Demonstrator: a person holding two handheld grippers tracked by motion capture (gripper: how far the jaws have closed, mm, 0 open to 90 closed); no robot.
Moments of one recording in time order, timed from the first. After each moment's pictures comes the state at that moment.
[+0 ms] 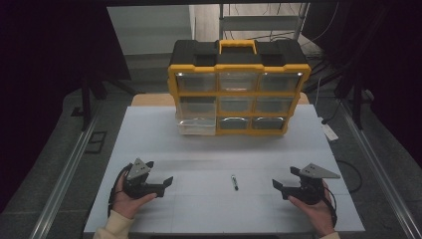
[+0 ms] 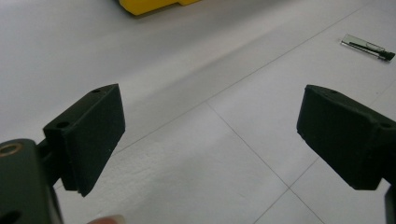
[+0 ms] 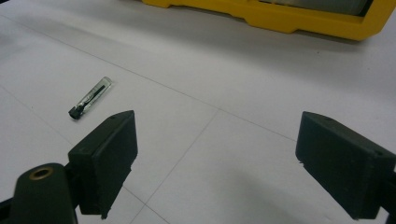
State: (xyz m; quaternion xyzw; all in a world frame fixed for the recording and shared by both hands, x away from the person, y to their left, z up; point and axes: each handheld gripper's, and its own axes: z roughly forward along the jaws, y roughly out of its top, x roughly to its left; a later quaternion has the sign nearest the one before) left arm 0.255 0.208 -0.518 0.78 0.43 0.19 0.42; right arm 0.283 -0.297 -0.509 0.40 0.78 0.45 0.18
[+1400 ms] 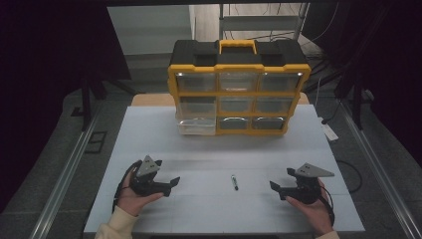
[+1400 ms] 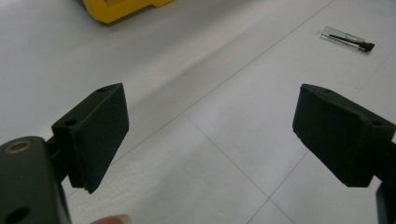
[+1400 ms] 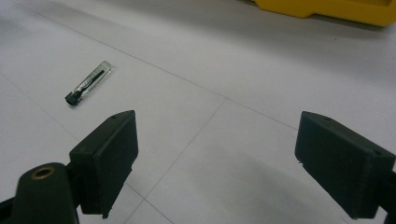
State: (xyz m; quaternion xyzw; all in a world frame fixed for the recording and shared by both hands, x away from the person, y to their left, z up) left arm 0.263 0.187 -0.504 0.81 0.39 0.17 0.40; right arm 0.288 -0.291 -0.516 0.39 0.79 0.43 0.17
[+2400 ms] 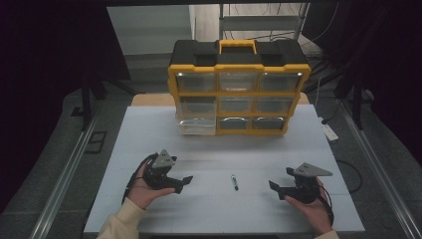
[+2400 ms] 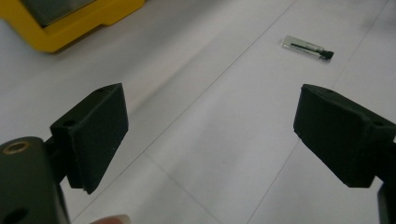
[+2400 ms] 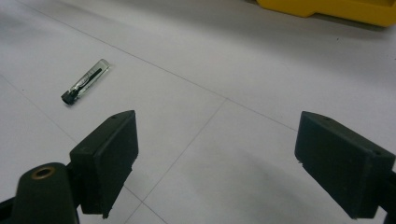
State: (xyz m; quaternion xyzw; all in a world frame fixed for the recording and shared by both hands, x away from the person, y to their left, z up) left arm 0.283 0.151 -0.488 0.85 0.33 0.14 0.39; right arm 0.290 -0.290 -0.517 0.39 0.80 0.43 0.17
